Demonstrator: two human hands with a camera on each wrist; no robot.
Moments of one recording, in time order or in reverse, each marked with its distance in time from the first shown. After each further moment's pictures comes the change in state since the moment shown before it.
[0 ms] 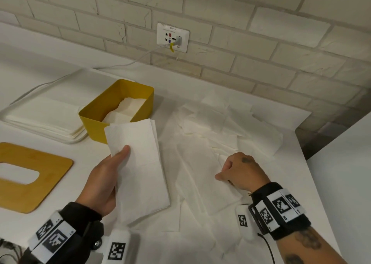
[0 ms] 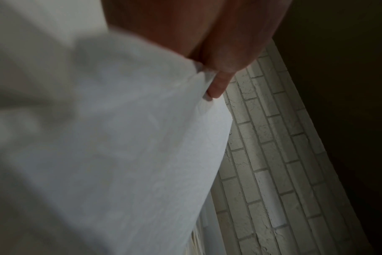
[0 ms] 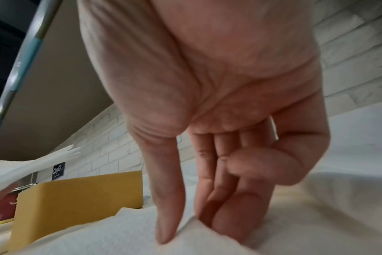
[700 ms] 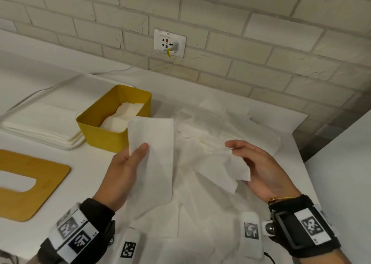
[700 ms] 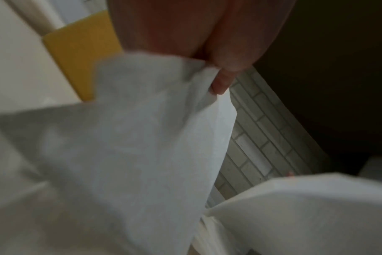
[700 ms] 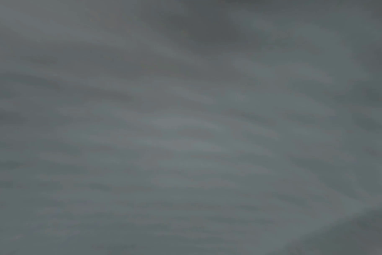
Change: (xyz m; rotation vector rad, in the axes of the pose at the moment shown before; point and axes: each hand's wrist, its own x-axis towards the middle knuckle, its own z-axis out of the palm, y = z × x) left_hand -0.008 0.008 0.040 0.290 -0.036 0.246; right_hand -0.032 0.011 -0.033 1.432 -0.153 -0.190
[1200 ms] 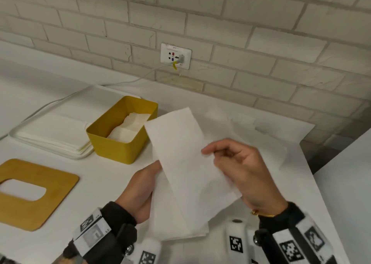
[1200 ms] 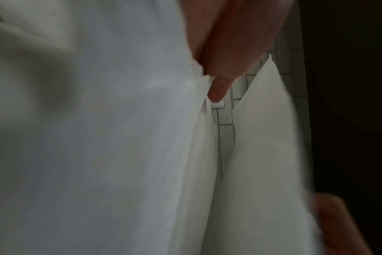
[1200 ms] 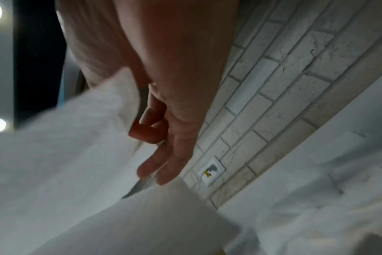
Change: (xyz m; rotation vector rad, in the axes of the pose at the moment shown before) left_hand 0.006 -0.004 0.019 -0.395 -0.274 -0.385; right_hand -0.017 -0.010 0.060 -0.339 -0.177 -0.498
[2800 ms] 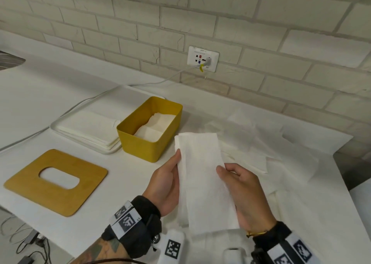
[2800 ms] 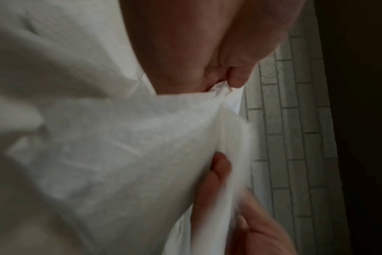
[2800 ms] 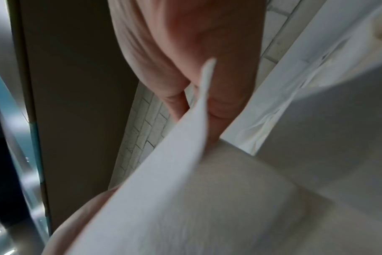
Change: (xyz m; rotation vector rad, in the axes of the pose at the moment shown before) left_hand 0.009 0.000 -0.011 -0.089 -0.011 0.142; right_hand 0.002 0.059 0.041 0.045 0.205 0.419
